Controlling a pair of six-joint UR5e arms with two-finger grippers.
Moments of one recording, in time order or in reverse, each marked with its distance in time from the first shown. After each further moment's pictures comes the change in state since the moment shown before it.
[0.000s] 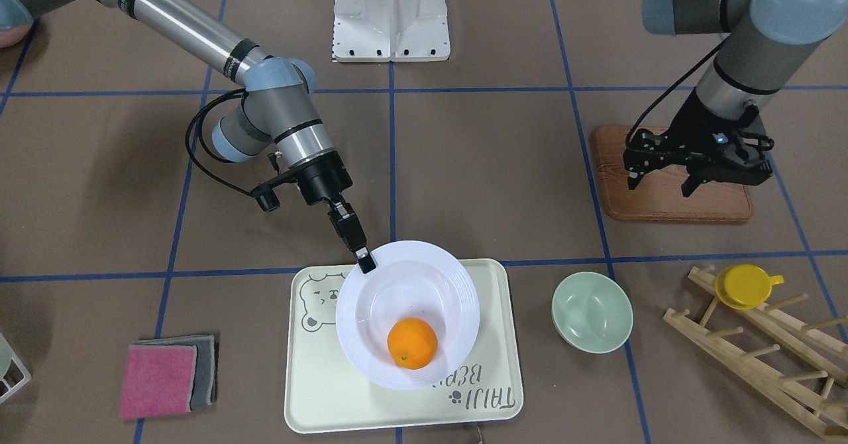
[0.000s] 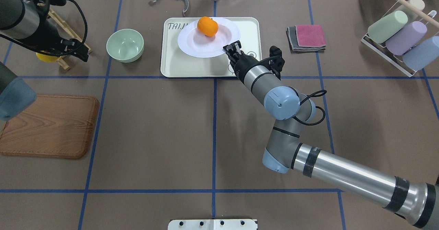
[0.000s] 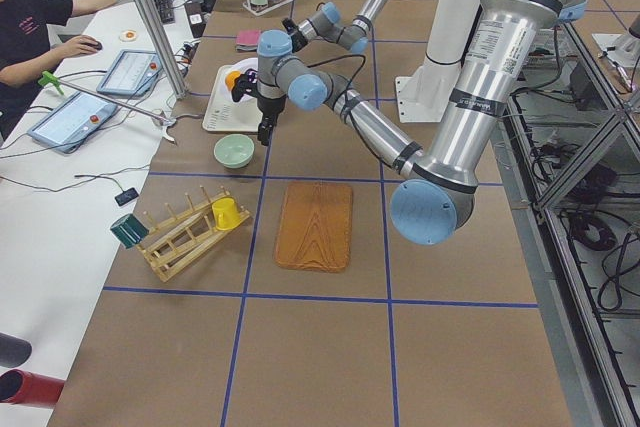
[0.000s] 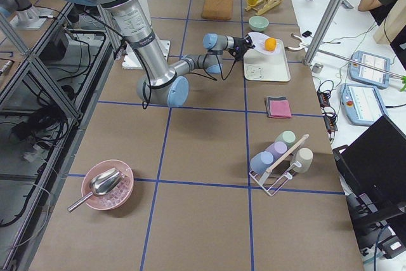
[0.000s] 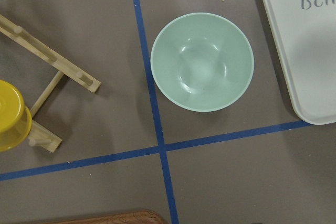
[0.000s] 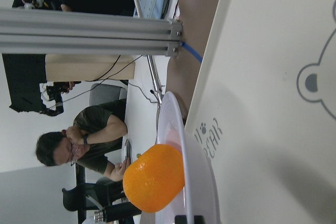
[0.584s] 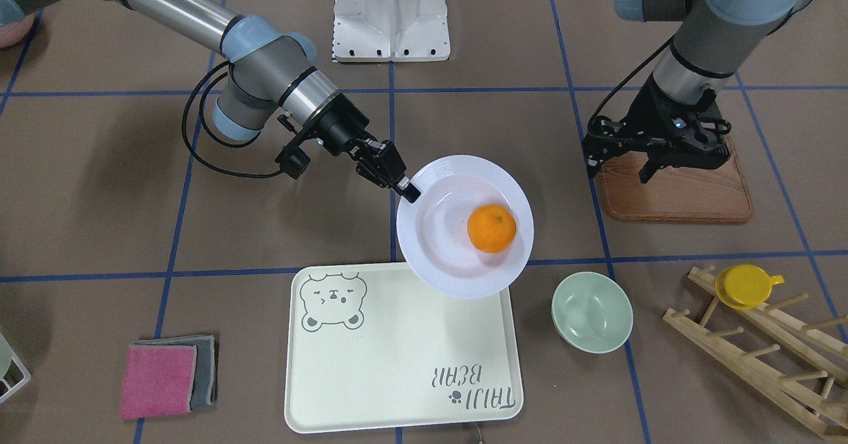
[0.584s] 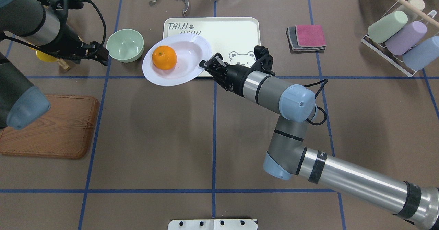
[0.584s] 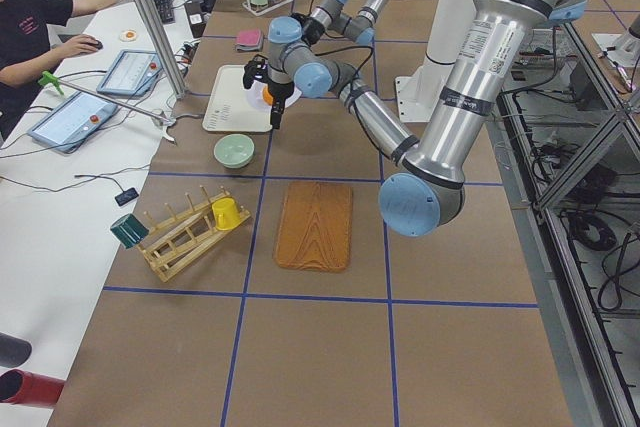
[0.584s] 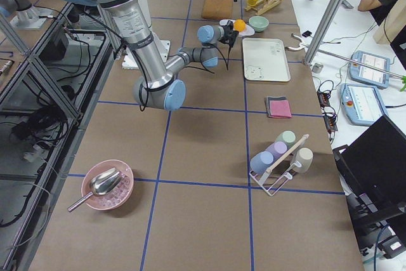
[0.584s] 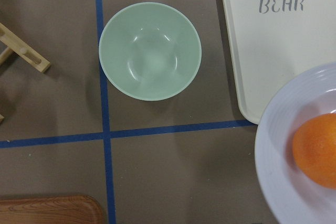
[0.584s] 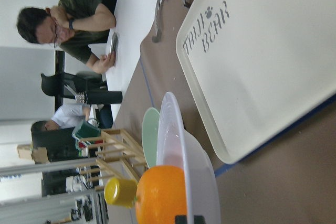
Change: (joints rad) left arm 0.053 -0.034 -0.032 0.001 0.000 -0.136; right arm -0.004 -0.034 0.150 0.127 0.251 -0.169
